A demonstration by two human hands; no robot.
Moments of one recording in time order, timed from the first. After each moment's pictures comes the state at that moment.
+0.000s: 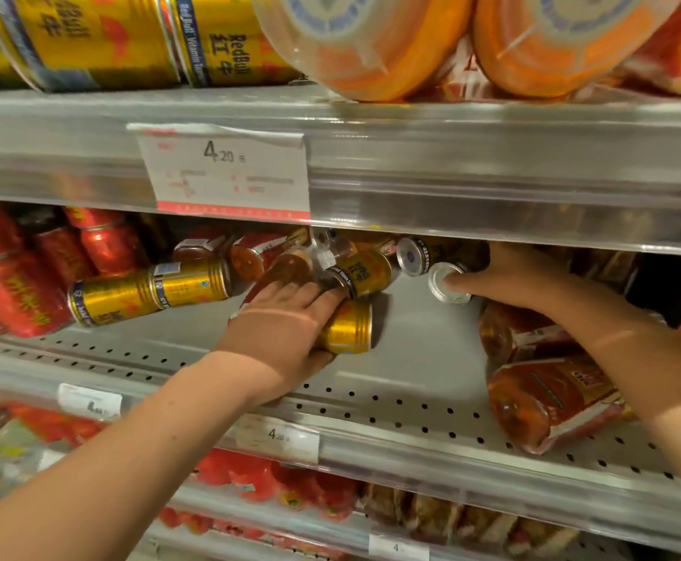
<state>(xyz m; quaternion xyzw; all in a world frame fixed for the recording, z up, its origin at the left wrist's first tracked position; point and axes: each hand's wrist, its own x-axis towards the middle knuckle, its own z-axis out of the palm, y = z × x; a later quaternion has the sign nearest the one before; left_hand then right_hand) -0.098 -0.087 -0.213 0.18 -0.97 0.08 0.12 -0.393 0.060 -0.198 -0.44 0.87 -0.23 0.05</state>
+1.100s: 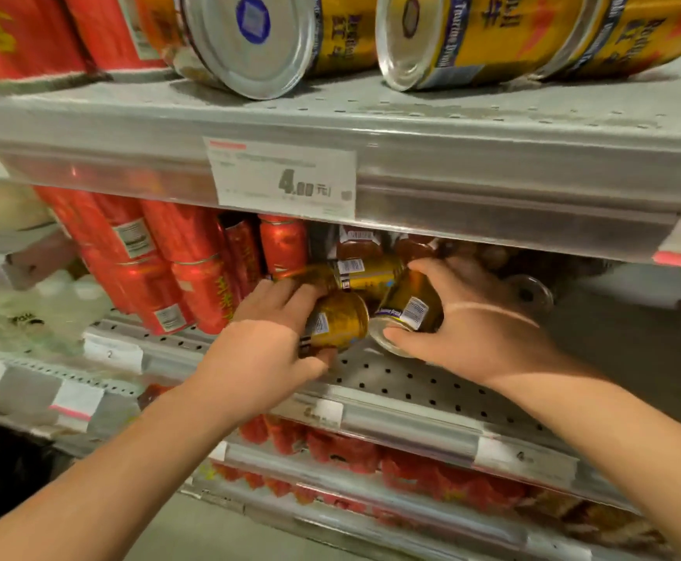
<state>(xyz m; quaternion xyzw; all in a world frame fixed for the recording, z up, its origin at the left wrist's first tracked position) 0.094 -0.238 -0.202 0.26 -0.95 -0.07 0.15 -0.117 -0.093 -0.190 -0.52 0.83 -0.19 0.03</state>
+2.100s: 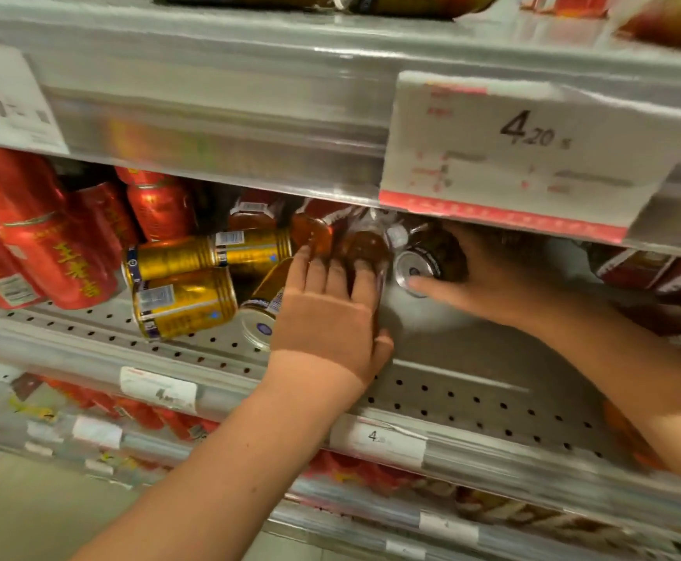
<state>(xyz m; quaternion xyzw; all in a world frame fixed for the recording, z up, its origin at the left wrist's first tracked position) -0.065 -0.105 -0.210 0.31 -0.94 0.13 0.08 -0.280 -0.027 -0.212 -0.56 0.79 -0.24 -0.03</state>
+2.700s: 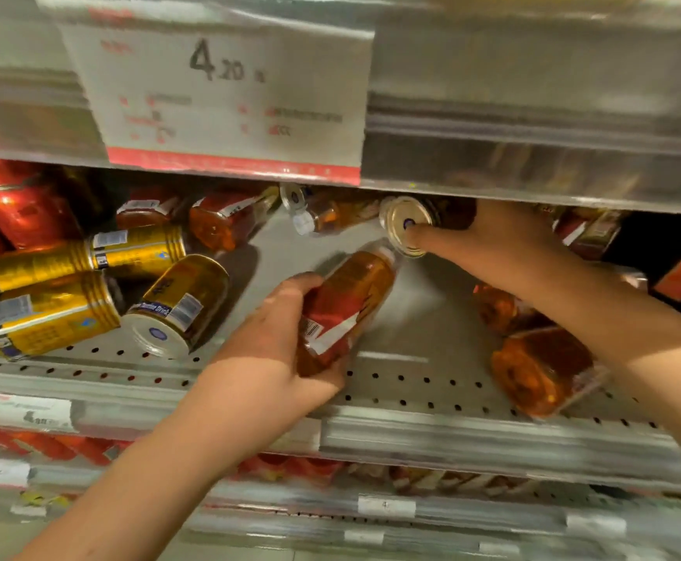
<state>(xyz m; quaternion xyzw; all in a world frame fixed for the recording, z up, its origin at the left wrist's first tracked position) -0.071 -0.063 -0.235 0.22 -0.90 -0.31 0.18 -0.316 0.061 -0.176 -0.42 0.84 -0.34 -0.01</state>
